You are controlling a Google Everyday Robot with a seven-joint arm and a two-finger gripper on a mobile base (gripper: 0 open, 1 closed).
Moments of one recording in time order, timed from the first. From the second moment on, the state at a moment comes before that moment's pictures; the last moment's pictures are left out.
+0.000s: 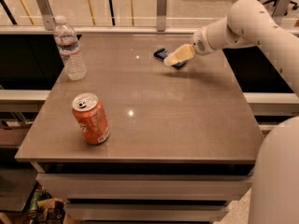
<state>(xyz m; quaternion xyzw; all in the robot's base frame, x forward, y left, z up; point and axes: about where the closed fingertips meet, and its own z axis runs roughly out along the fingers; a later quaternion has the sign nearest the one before) 0.780 -0.124 0.852 -0.38 0.81 0.15 0.42</state>
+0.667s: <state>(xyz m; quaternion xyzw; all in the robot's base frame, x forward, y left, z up) 0.788 -0.126 0.837 -0.34 0.83 0.17 0.40</state>
